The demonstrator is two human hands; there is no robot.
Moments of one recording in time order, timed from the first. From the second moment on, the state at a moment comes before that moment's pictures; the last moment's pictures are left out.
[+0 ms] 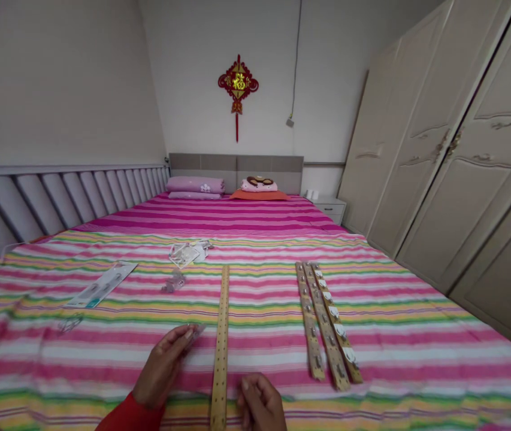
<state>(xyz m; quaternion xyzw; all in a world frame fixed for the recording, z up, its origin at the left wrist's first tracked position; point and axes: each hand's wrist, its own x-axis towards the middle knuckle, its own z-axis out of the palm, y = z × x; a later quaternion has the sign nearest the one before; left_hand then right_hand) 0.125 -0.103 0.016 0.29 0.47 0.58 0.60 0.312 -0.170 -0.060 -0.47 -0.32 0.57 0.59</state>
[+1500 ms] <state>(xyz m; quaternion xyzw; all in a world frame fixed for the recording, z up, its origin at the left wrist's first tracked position) 0.159 -0.140 -0.024 0.34 0.48 0.55 0.59 0.289 -0.147 -0.014 -0.45 -0.36 0.55 0.60</state>
